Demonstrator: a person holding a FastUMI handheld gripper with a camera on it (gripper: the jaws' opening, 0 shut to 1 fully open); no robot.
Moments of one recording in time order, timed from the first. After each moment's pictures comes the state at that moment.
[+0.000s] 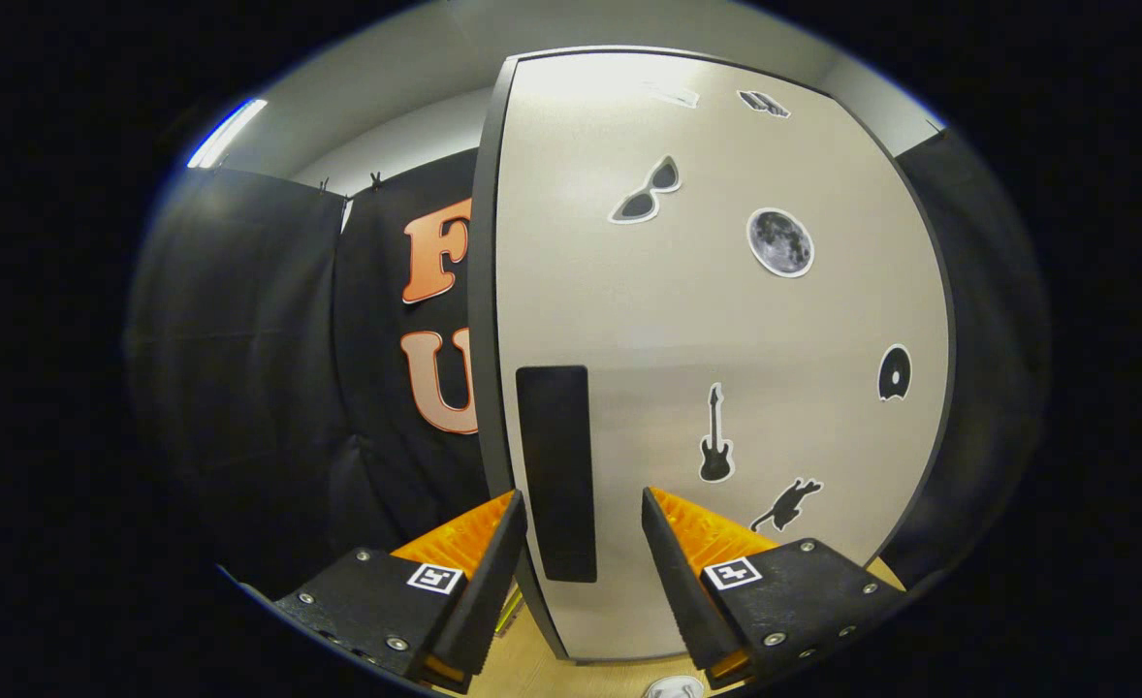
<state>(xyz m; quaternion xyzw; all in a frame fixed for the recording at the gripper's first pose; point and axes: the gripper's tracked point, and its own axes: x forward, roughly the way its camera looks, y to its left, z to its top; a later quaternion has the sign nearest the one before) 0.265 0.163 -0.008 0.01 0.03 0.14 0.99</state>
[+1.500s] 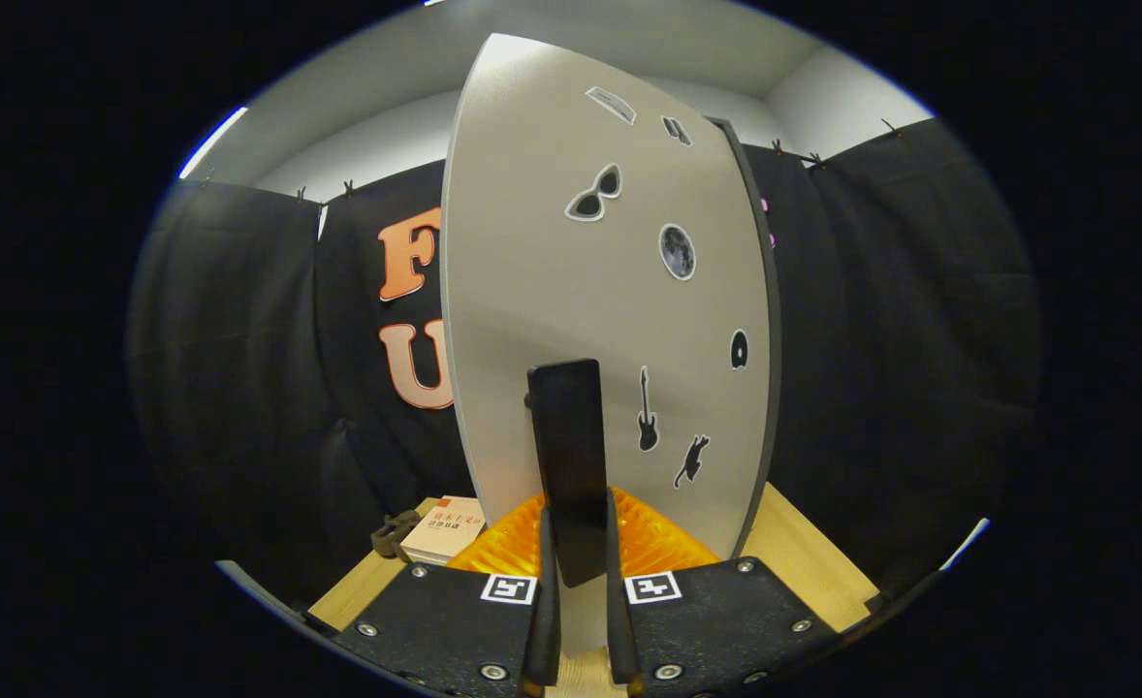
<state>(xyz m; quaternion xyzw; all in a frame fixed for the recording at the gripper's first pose) 0.101 0.042 -0.012 0.03 0.06 0.07 1.00</state>
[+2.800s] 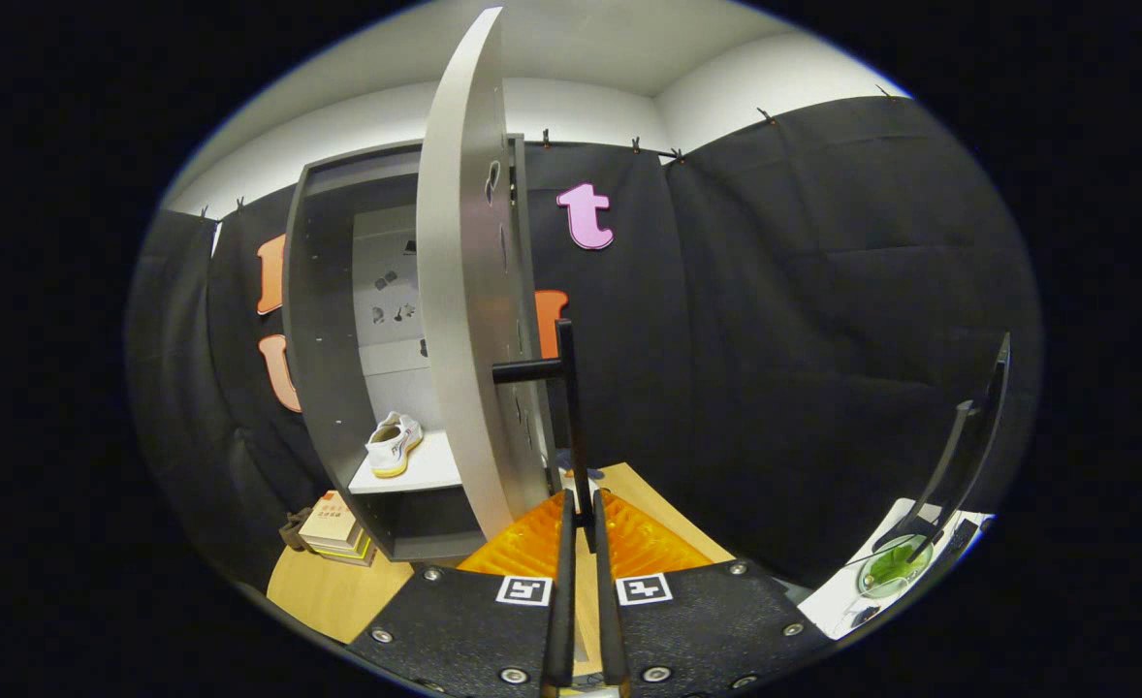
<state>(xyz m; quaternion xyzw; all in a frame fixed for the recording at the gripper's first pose) 0.034 -0.172 -0.027 0.04 0.08 -0.11 0.99</state>
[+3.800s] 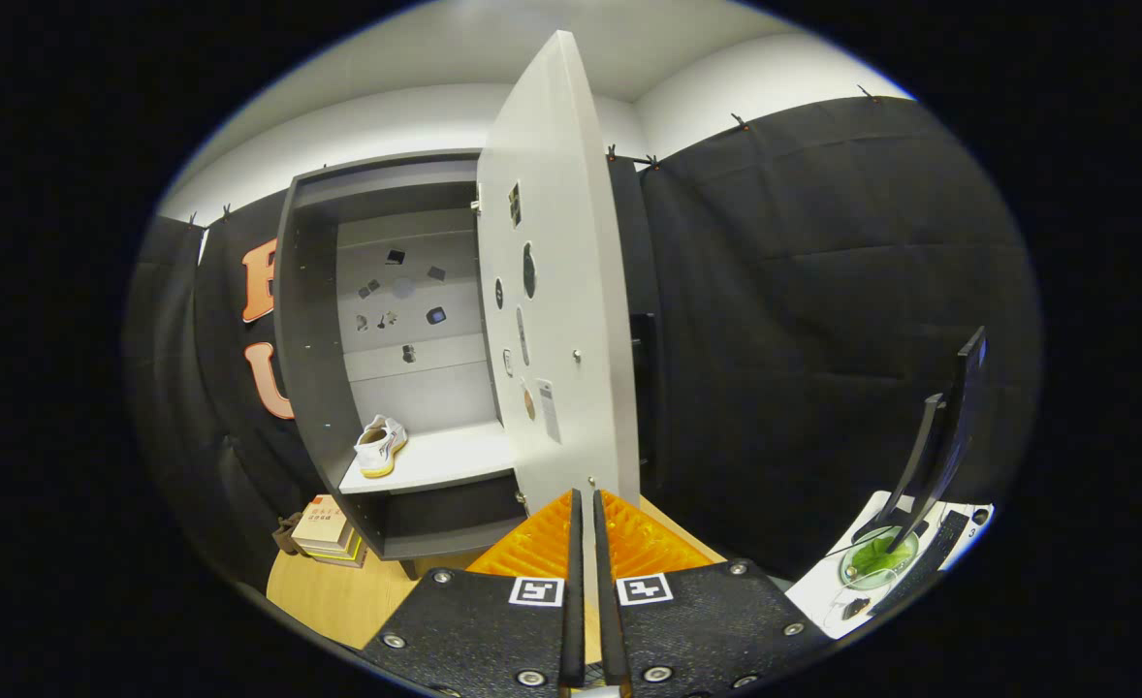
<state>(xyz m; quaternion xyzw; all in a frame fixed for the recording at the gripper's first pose) 0.000 -0.167 -0.020 0.05 0.08 -0.13 0.99</state>
